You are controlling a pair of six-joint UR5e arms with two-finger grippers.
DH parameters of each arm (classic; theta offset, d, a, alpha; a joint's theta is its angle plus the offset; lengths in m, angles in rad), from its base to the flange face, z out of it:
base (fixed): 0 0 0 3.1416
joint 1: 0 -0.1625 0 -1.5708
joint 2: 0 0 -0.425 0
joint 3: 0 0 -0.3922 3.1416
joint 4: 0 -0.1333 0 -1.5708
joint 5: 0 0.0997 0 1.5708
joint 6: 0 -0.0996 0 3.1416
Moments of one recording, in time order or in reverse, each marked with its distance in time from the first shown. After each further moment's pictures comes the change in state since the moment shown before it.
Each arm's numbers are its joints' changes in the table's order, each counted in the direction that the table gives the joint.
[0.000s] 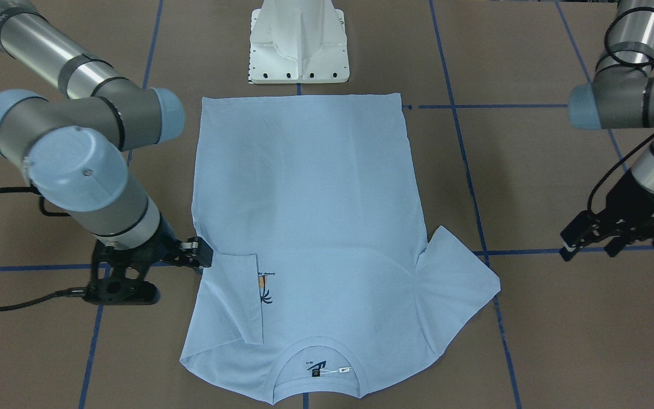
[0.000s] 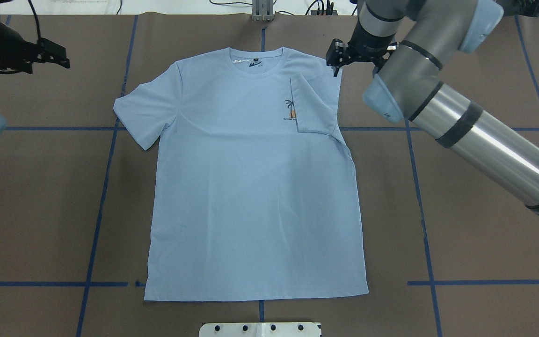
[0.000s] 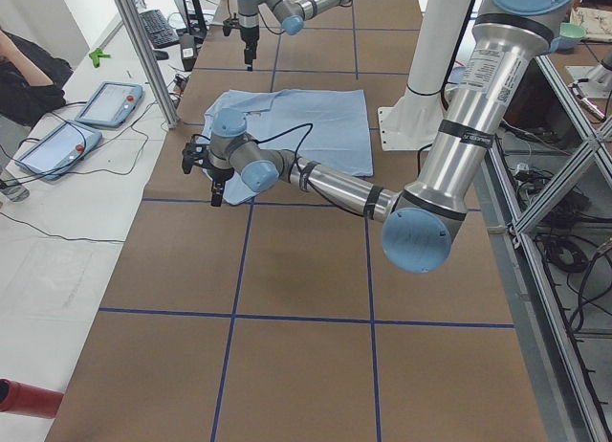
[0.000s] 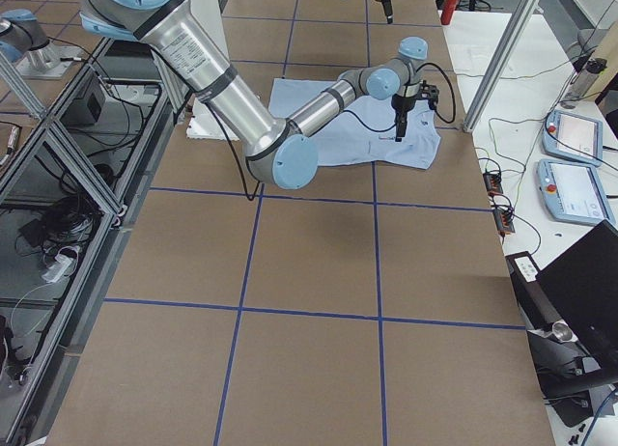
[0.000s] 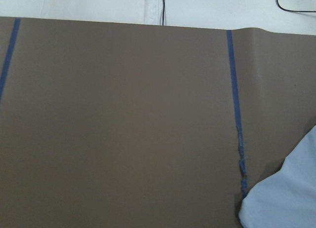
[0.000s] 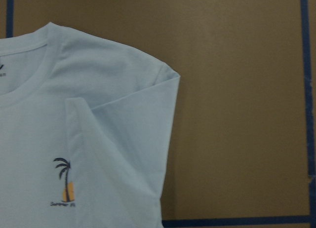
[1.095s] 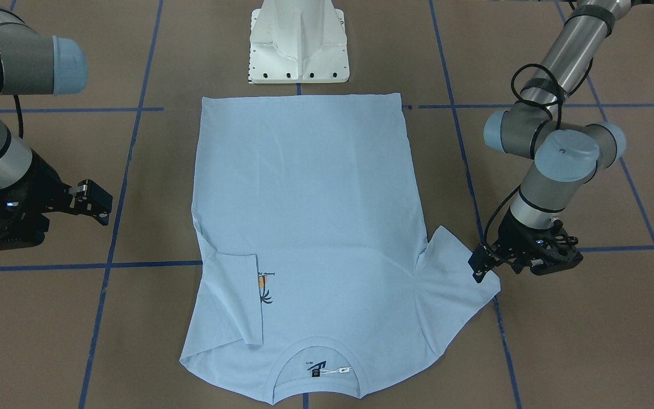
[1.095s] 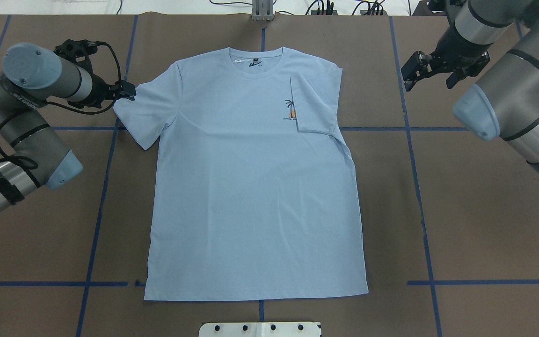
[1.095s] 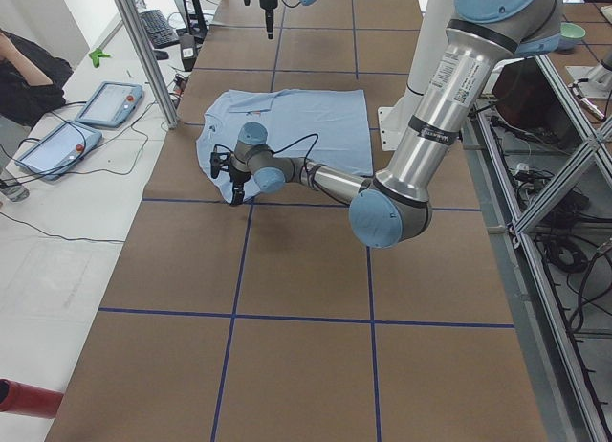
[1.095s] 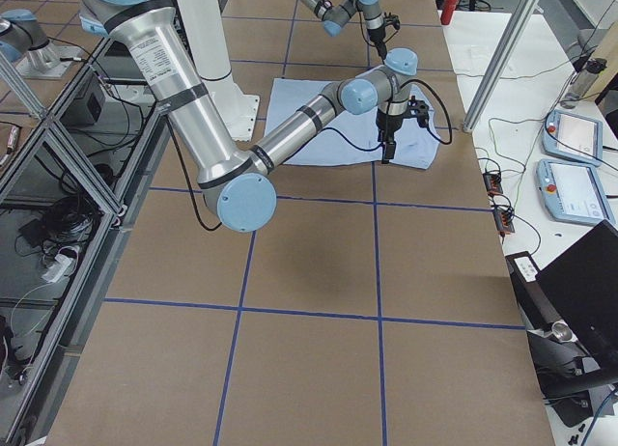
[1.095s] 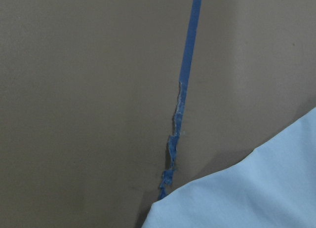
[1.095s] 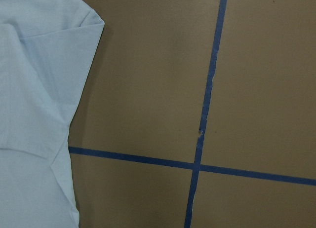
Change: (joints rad) left arm -0.211 -0.097 0.213 0.171 0.195 0.236; right arm -0.091 -0.262 0.318 0.123 0.070 0.223
